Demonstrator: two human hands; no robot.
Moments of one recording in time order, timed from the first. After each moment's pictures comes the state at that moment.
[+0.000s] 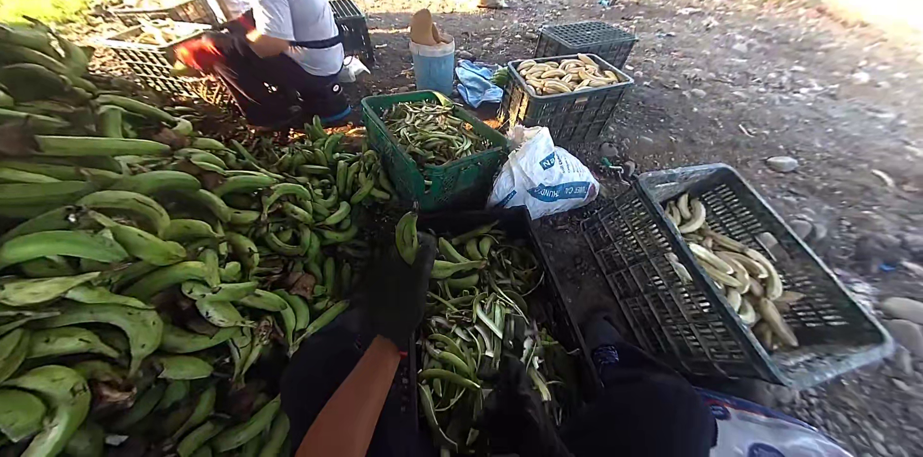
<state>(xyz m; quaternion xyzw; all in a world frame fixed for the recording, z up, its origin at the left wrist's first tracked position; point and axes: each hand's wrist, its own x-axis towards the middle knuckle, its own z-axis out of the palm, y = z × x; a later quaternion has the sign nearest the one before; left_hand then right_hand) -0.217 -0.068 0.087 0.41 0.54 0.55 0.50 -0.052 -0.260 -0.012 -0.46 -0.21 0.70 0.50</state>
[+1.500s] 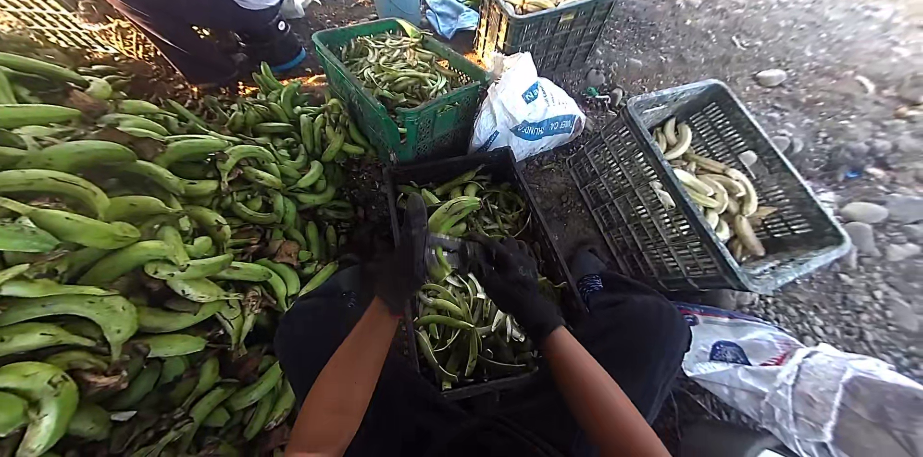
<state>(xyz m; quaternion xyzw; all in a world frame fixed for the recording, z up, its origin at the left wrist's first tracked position) -0.208 -0.085 0.068 0.48 0.43 0.45 0.62 -0.039 -0.162 0.067 -0.71 -0.61 0.26 0.25</state>
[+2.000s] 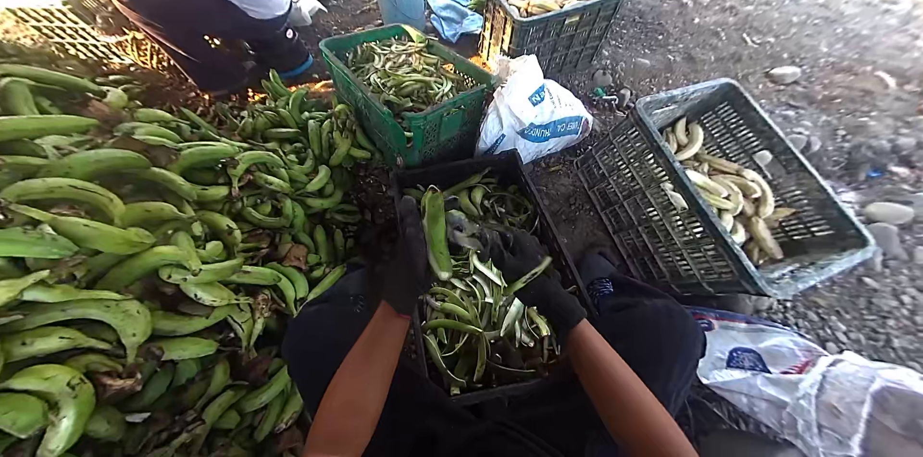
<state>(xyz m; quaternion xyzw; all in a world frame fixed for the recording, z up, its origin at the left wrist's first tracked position) -0.205 -0.075 0.066 0.39 0.36 0.51 0.68 -0.017 -0.143 0.062 -0.64 -0.61 0.34 0.32</state>
